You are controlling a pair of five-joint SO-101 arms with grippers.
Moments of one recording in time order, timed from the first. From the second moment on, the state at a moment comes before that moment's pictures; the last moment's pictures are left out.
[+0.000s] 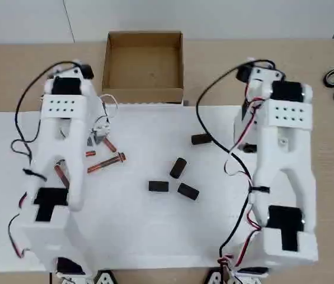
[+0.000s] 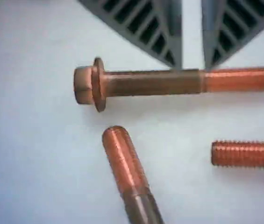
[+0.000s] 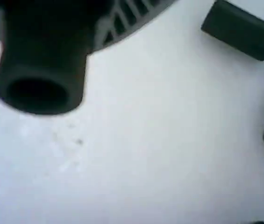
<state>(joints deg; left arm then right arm) -2.3 18.3 -11.9 95.5 31.2 3.9 2.0 -6.0 96.5 -1.2</state>
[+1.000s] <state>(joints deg) -3.7 42.8 -38.8 94.1 35.9 17.1 -18.3 15.0 96.4 -2.9</state>
